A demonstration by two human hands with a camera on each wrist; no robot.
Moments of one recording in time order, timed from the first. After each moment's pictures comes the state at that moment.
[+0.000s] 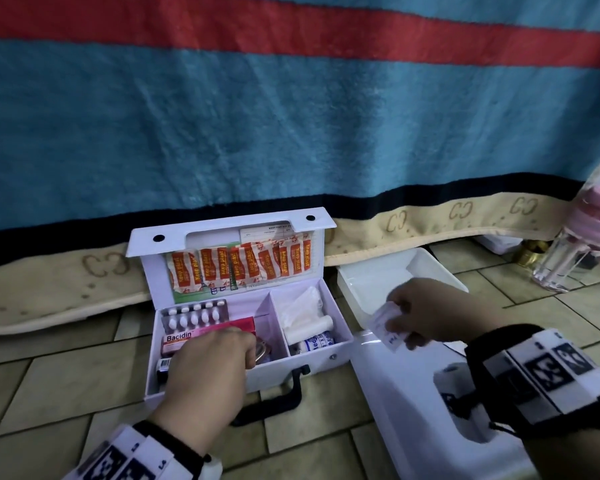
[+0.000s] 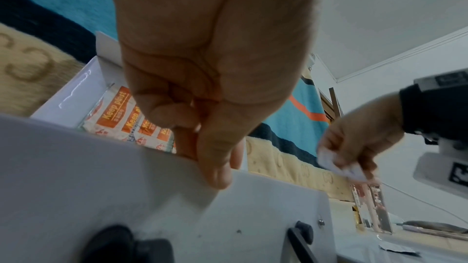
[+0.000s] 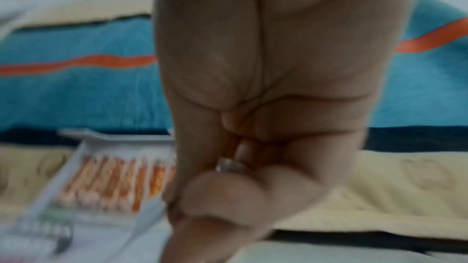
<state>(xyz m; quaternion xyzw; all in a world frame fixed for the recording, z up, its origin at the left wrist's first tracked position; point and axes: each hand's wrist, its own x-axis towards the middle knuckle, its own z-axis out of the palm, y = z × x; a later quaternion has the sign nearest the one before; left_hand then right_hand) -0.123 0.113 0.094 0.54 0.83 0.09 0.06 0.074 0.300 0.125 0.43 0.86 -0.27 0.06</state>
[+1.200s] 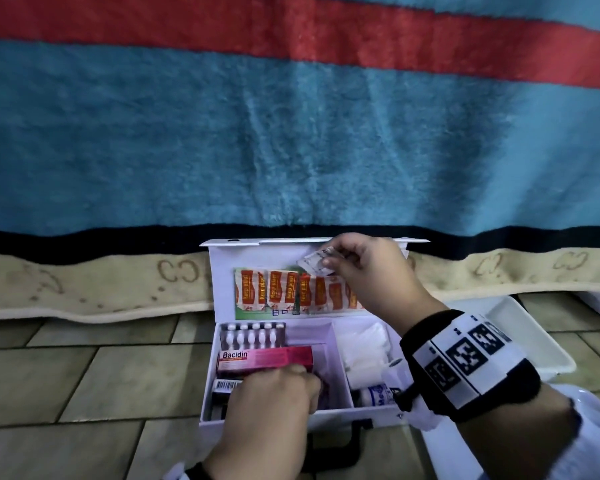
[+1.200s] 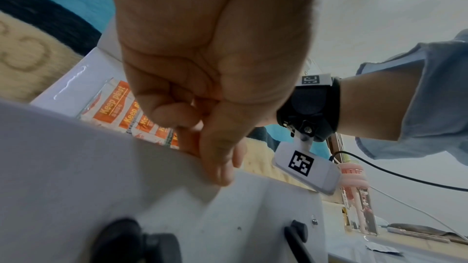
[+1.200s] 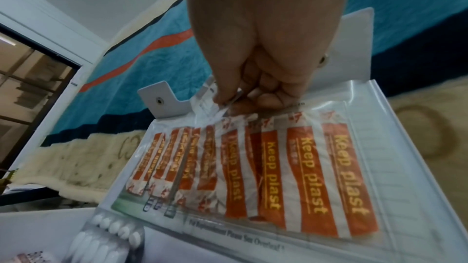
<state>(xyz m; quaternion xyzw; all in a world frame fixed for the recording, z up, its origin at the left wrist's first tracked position) -0.138 0.123 0.091 0.56 0.82 0.05 0.13 -0.097 0.298 0.134 0.25 0.88 -0.29 -0.28</state>
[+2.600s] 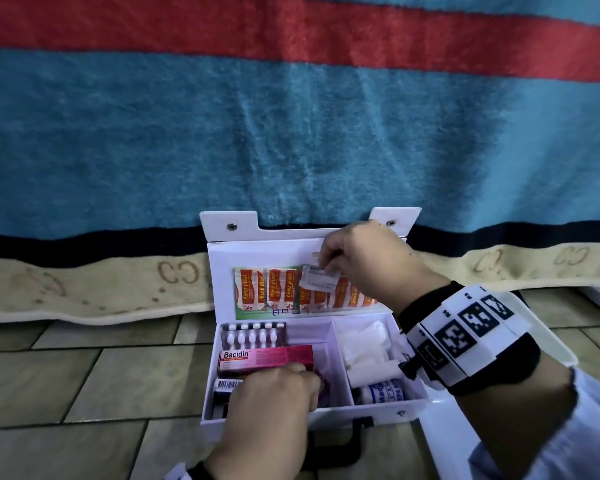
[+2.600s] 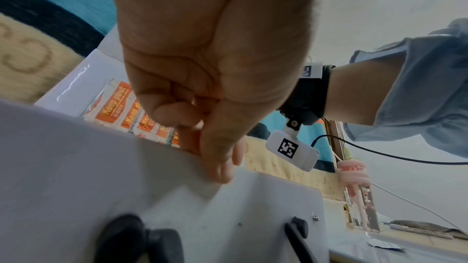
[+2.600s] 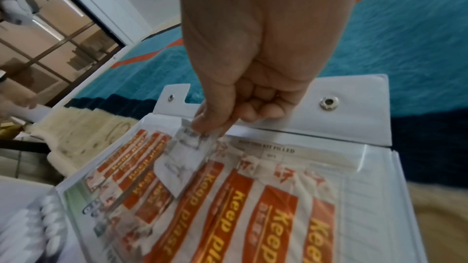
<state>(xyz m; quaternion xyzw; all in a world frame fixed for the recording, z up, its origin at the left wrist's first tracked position) -0.135 0.122 0.091 0.56 0.82 0.05 0.12 -0.101 0.302 0.165 0.20 0.97 -0.08 -0.12</state>
